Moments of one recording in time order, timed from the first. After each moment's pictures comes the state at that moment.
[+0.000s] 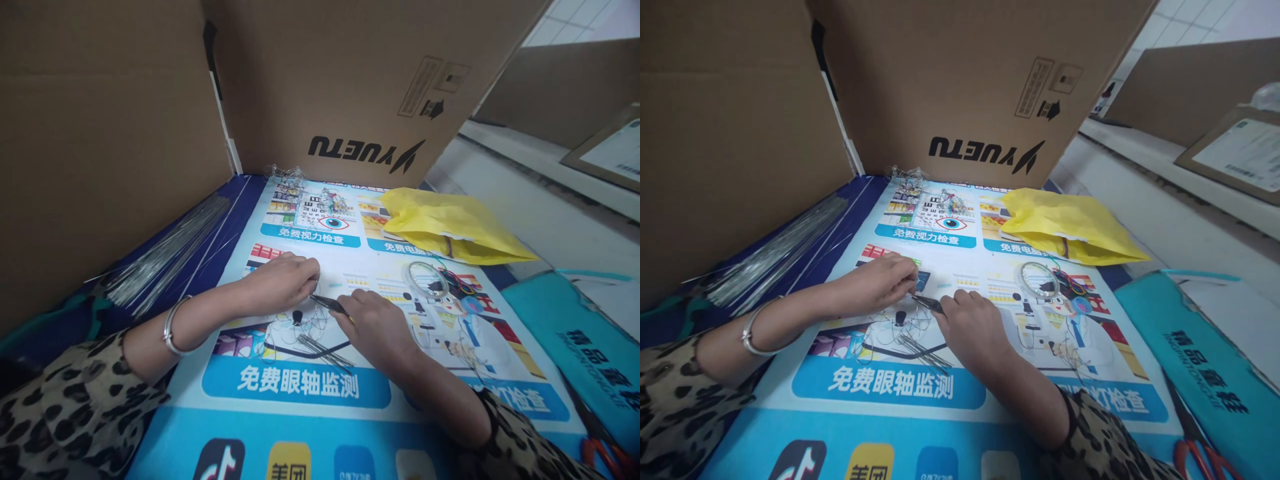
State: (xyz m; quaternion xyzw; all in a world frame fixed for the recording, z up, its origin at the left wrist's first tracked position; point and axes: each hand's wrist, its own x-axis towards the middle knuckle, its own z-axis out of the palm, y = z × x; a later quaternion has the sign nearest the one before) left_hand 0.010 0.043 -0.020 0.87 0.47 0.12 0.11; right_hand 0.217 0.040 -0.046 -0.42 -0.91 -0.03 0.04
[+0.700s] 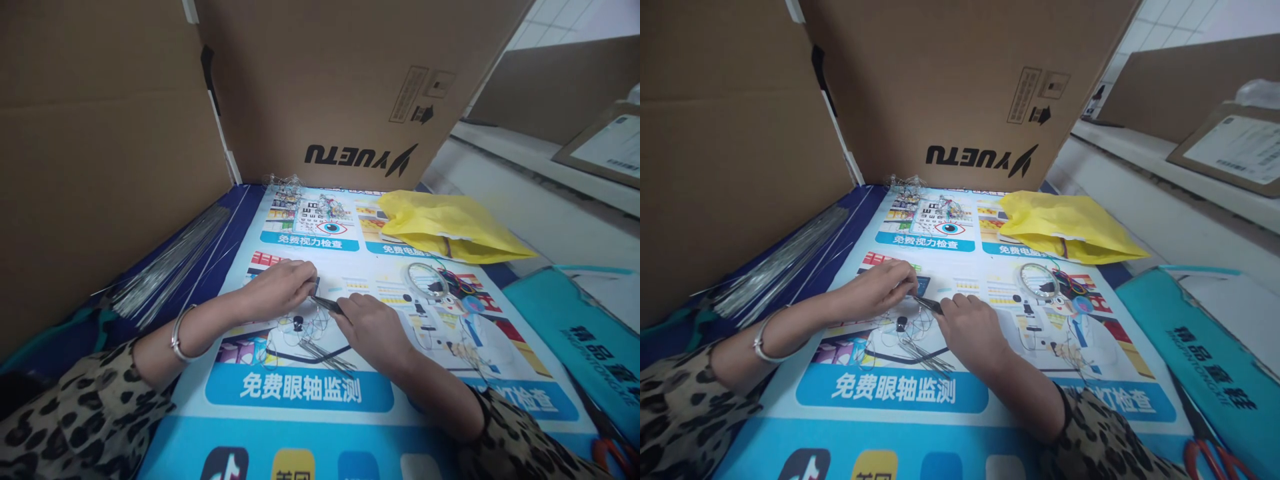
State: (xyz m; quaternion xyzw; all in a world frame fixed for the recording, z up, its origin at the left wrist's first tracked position) left_hand 0.006 0.044 -0.027 0.86 0.46 0.16 0.13; right_hand 0.218 0.043 -0.059 -0.41 -0.91 -0.03 0.08
